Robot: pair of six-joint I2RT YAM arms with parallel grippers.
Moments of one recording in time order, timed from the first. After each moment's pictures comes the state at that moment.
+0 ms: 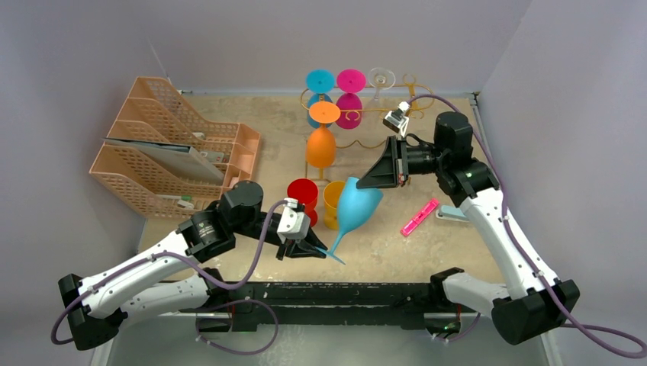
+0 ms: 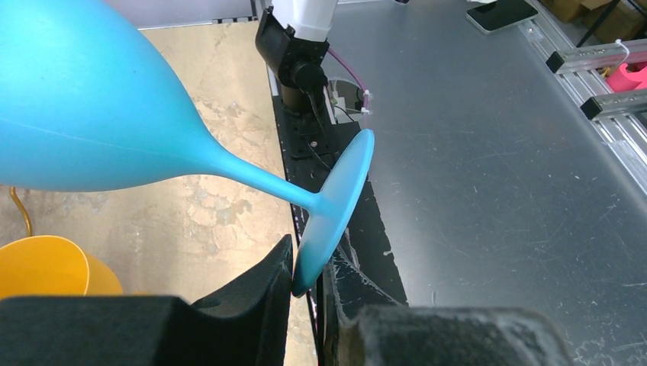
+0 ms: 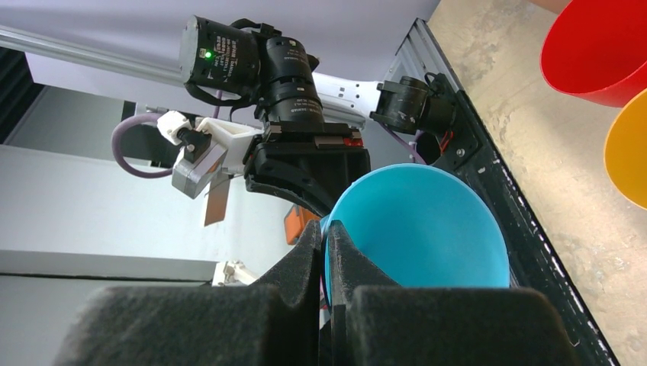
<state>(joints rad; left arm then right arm) -0.97 0.85 0.84 -0.27 0.79 0.17 0.33 1.11 1.15 -0.39 -1.25 0.87</state>
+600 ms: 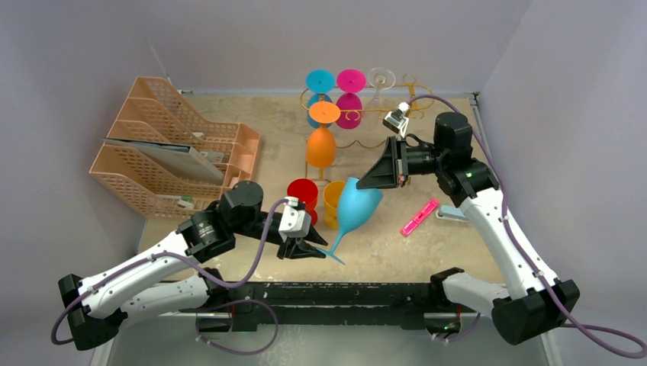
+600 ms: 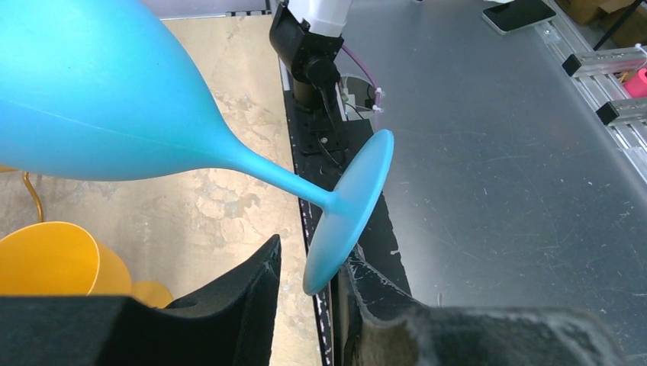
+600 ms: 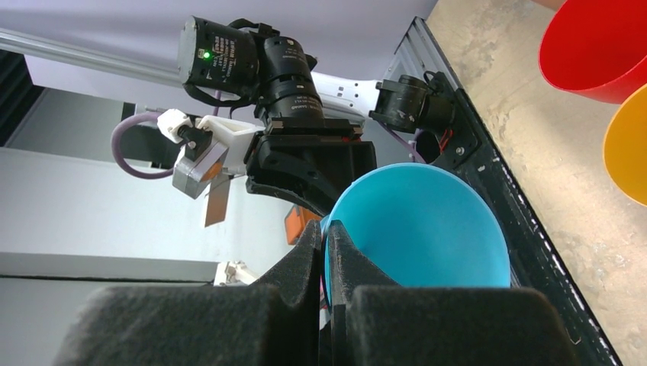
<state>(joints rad) -0.97 0.85 0.84 -0.28 0.75 0.16 0.33 1.11 1.15 -0.40 -1.24 0.87</state>
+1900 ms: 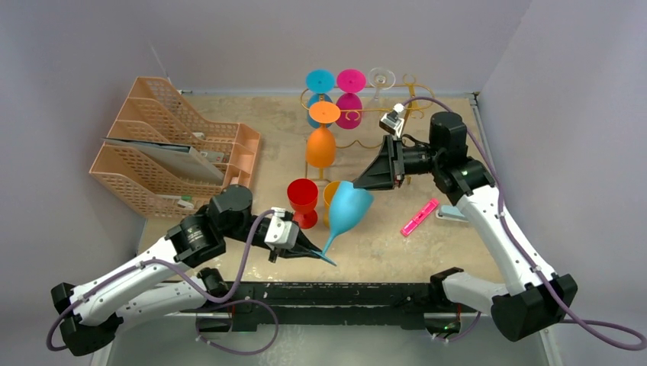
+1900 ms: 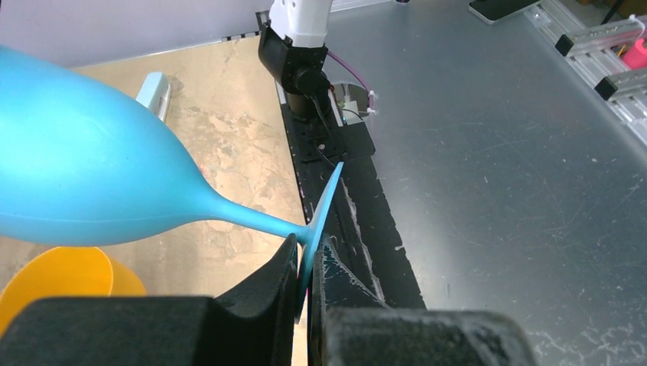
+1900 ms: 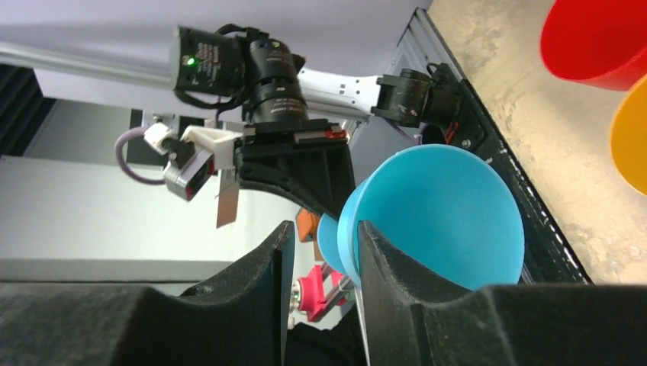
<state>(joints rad) -0.96 0.78 0.83 -0.31 0.79 0.23 0.34 1.13 1.13 -0.37 -1.22 0.94</state>
